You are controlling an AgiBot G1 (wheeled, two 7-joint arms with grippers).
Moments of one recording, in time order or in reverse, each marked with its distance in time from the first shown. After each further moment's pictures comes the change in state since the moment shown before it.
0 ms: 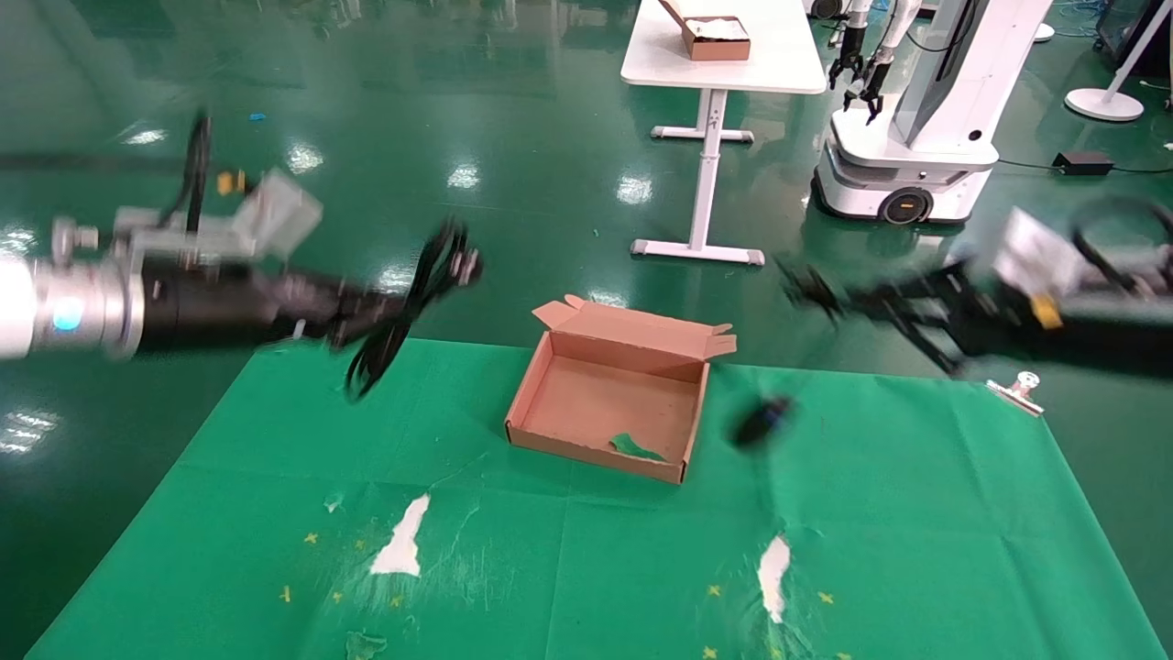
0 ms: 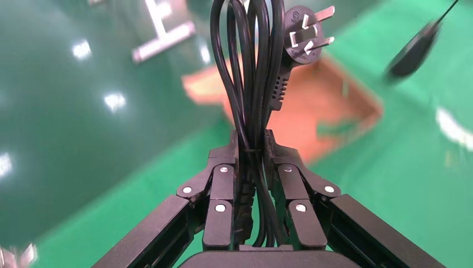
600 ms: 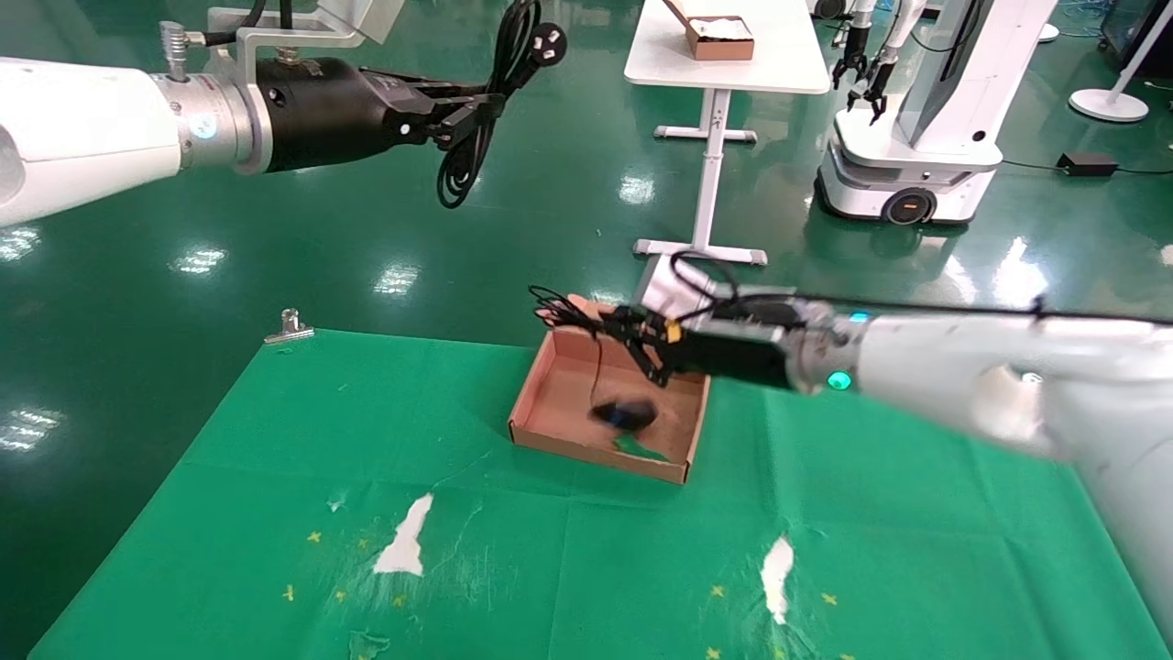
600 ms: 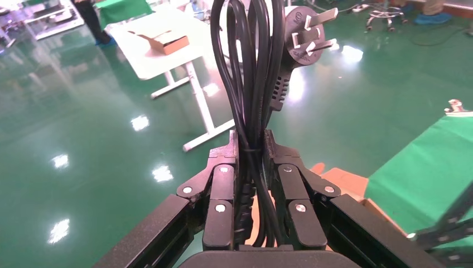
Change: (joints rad) left arm -0.058 0.131 -0.062 -0.104 -0.111 -0.208 -0.062; right arm -0.119 -0.350 0.031 -0.006 0.045 0.371 0.017
